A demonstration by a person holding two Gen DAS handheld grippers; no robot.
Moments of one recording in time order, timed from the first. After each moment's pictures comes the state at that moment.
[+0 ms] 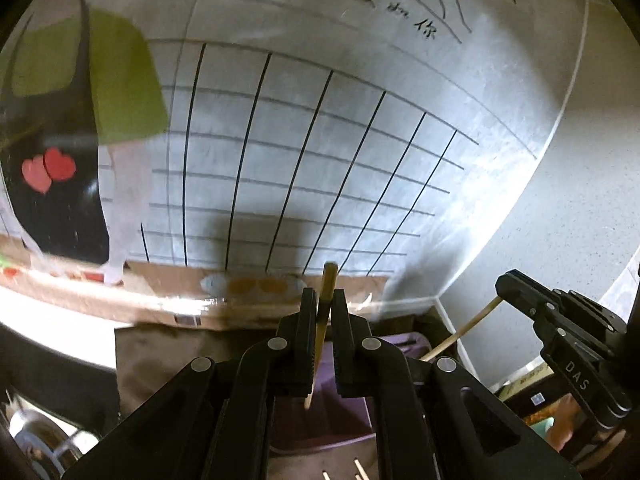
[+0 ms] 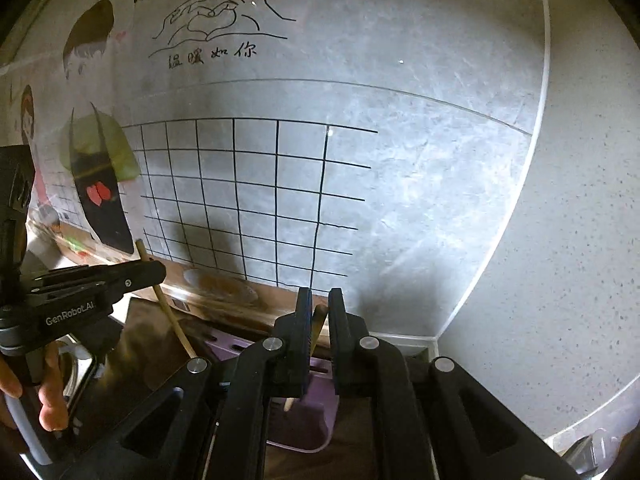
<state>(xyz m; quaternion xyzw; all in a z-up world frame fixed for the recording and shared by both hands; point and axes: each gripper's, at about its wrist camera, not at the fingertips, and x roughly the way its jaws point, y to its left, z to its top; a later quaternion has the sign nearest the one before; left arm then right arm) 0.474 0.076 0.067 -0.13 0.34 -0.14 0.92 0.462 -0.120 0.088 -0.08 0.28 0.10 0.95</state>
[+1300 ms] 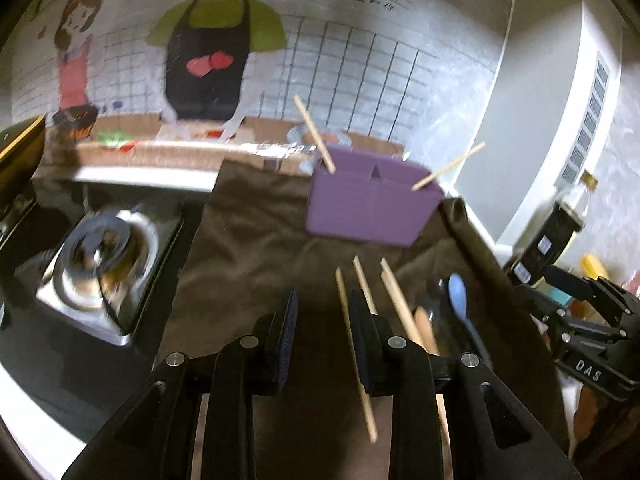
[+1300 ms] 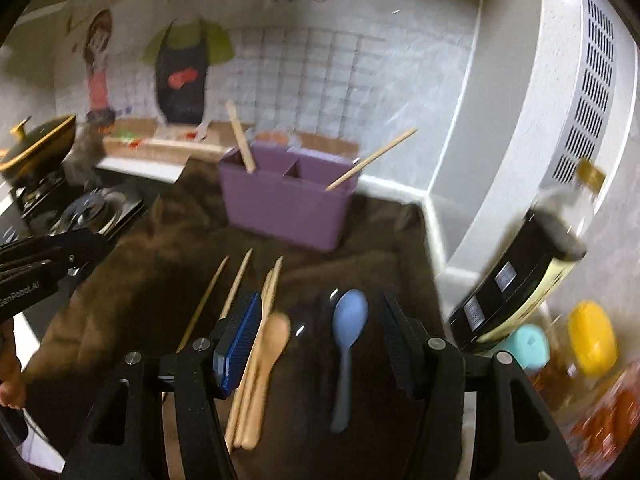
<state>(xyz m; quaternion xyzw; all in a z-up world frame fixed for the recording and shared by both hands) 0.180 0.079 -0.007 -0.10 0.34 -0.03 0.93 0.234 -0.146 -0.009 -0.13 0.33 0.12 0.93</state>
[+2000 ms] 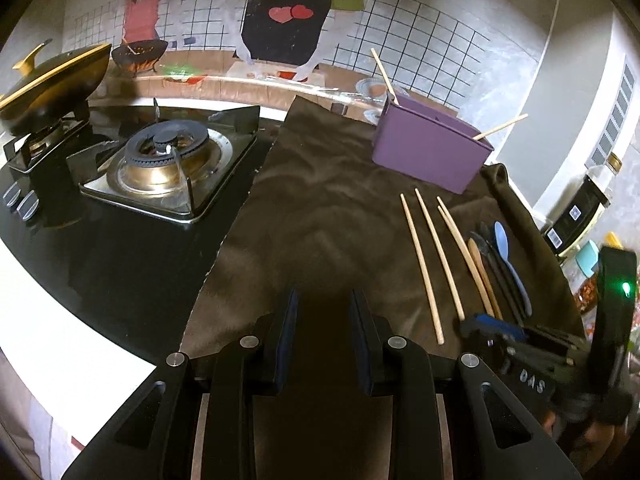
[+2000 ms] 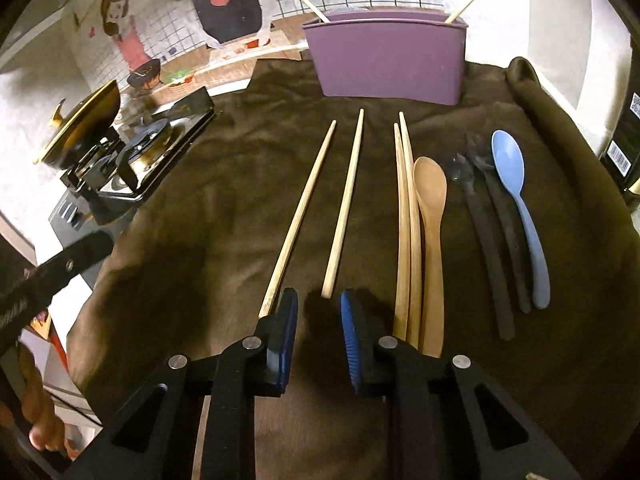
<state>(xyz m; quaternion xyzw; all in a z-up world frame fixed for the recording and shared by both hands) 0.108 0.114 -0.060 -0.14 0.38 0.03 0.91 0.210 -0.106 -0.117 -0.02 0.46 0.21 0.86</state>
